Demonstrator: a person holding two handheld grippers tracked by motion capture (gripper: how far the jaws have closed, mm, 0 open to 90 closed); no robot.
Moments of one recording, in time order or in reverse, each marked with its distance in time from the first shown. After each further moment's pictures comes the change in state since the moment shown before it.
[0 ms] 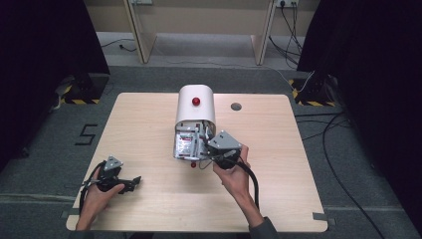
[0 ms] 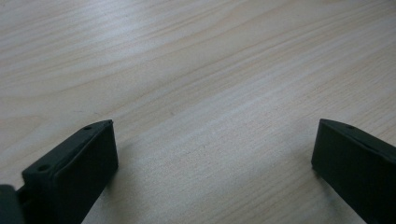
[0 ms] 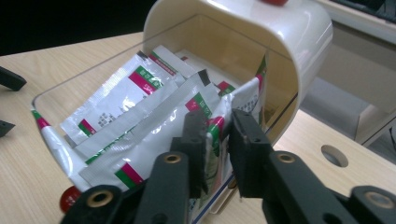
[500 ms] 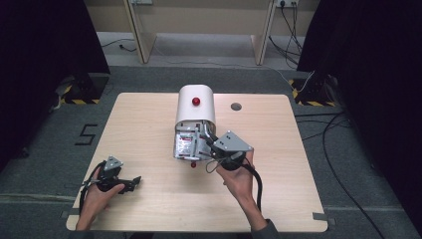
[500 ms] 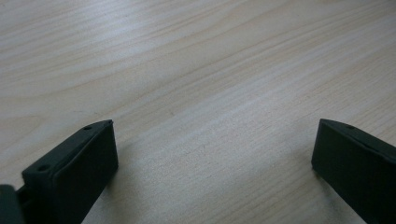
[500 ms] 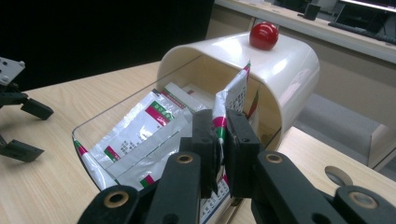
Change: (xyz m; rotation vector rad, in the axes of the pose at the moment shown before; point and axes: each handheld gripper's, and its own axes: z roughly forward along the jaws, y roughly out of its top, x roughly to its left) left arm 0.000 0.000 0.000 -0.002 0.000 -0.003; right arm -0.004 0.008 -0.022 -0.106 0.037 0.031
